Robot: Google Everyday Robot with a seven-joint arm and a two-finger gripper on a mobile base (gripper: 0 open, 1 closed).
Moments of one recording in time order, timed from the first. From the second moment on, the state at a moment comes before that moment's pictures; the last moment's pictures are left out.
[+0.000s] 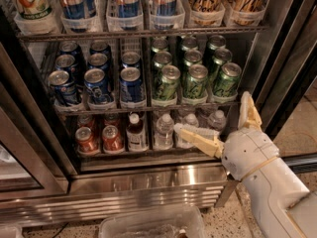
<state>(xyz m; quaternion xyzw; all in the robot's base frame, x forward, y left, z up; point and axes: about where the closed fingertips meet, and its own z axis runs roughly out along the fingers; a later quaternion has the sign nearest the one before) 0.465 -0.133 0.900 -0.18 0.63 0.11 0.74</state>
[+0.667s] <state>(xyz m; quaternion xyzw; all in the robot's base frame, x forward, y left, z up) 0.473 -0.118 0.859 -0.18 0.65 0.10 0.73</state>
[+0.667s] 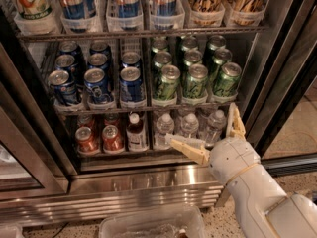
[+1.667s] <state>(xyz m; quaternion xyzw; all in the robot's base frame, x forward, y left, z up) 0.476 -0.084 0.833 -0.17 0.65 0.11 0.73</state>
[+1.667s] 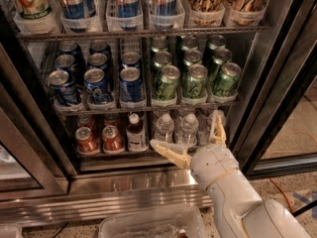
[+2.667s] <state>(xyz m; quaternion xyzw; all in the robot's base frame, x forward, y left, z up) 0.496 -0.055 0.826 -0.16 0.67 0.14 0.71</state>
